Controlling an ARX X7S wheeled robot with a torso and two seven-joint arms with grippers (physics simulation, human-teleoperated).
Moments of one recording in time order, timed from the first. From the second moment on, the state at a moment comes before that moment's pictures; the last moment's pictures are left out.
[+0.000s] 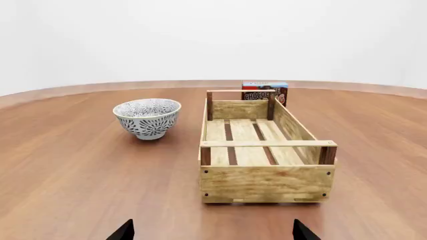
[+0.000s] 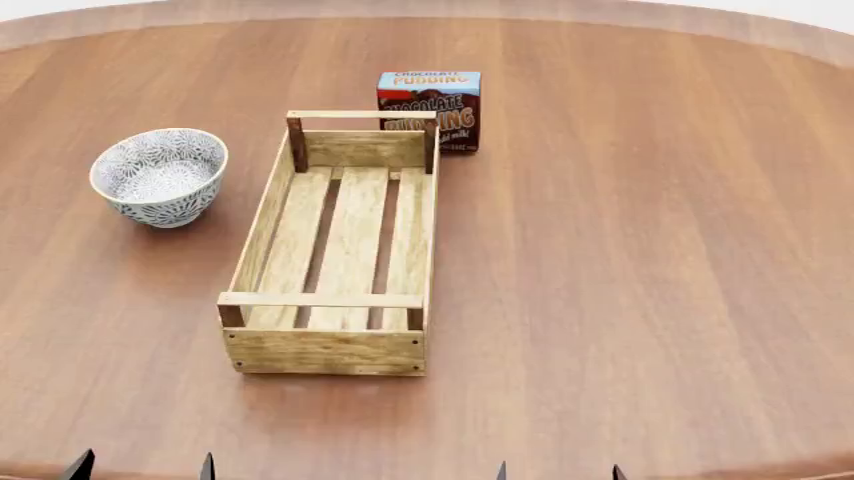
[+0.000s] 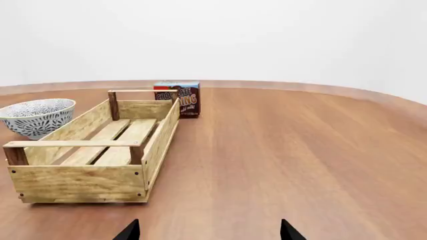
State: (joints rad) left arm 0.00 0.00 0.00 0.00 0.00 0.00 0.00; right arm 0.00 0.00 0.00 0.00 0.00 0.00 0.00
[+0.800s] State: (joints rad) left arm -0.01 -0.07 0.11 0.04 -0.02 -0.06 -0.08; right arm 0.01 0.07 -0.07 -0.07 0.01 0.05 0.13
